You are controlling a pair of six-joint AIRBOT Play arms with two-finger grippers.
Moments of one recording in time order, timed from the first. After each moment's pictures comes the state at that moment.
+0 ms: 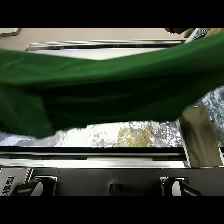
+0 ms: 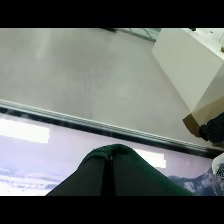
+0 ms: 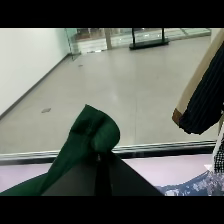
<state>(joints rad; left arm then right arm) 0.16 -0.66 1.72 1.27 -1.13 -1.75 -0.51 -0.61 1.68 -0.84 1.09 1.43</state>
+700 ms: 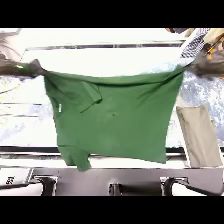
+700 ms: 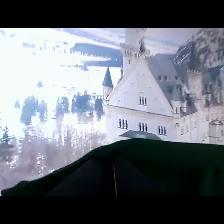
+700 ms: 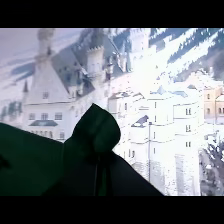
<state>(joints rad) 0.08 -1.53 1.65 1.12 -1.07 -1.57 -0.25 -1.44 1.66 -0.95 1.24 1.46</state>
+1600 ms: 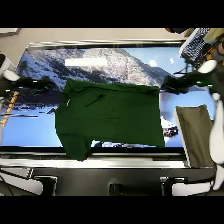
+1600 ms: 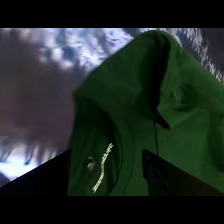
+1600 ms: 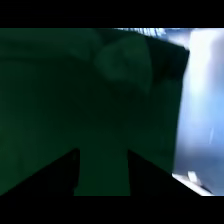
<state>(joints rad) 0.23 -1.73 1.61 1.07 -1.04 -1.60 -0.17 -1.61 1.64 -1.12 1.32 1.47</state>
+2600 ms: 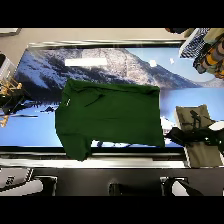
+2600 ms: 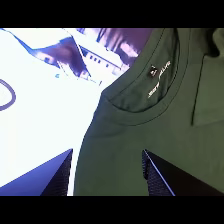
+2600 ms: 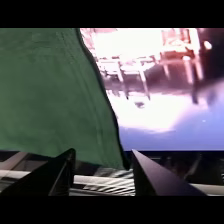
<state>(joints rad) 0.46 -1.38 1.32 1.09 -1.27 -1.59 -0.48 -1.12 0.65 -1.06 1.22 1.24</state>
